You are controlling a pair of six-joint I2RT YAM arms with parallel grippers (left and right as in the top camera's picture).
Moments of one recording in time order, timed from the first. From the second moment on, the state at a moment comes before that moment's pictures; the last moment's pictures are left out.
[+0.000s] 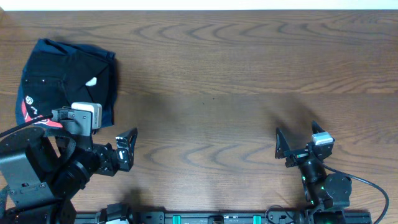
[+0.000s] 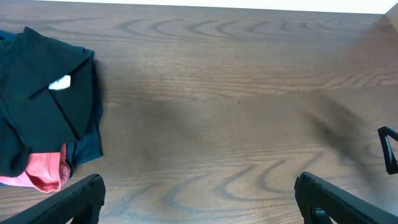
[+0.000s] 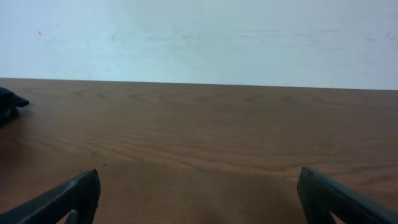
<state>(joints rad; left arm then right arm) 0.21 0.80 1.38 -1.32 0.46 0.12 0.06 0.01 0.01 -0.06 -0.16 0.07</state>
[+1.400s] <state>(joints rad) 0.11 0.60 1.18 -0.83 0.42 0.14 0.06 0.01 0.01 -0.06 -0.16 0.07</state>
